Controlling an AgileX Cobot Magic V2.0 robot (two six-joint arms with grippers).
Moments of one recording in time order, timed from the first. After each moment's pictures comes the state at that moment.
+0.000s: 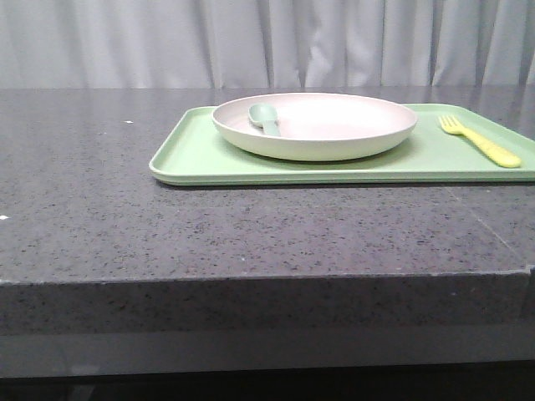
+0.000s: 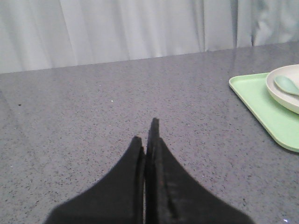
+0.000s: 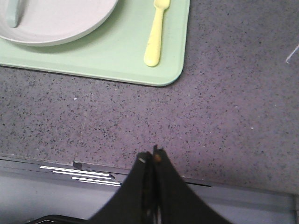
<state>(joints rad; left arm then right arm) 0.05 0.08 -0.44 -0.16 0.57 0.26 0.13 0.69 -0.91 0.02 1.04 0.03</state>
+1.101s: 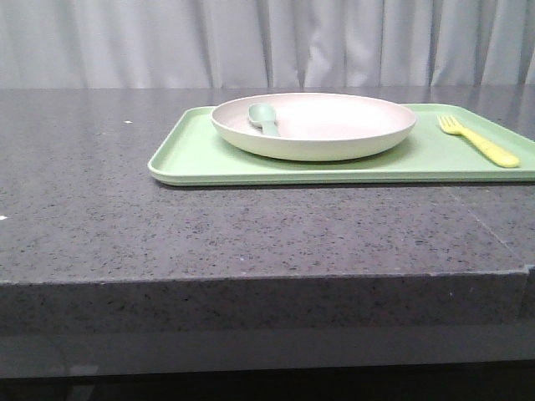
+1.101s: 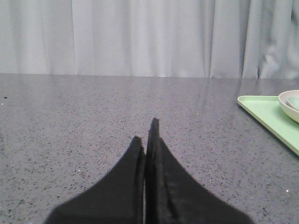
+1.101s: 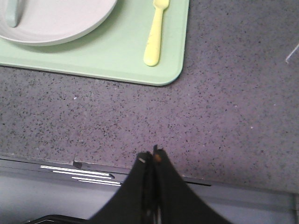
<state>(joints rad) -0.03 -0.01 0.01 -0.05 0.03 0.04 0.13 0.69 -0.91 0.02 1.04 0.03</state>
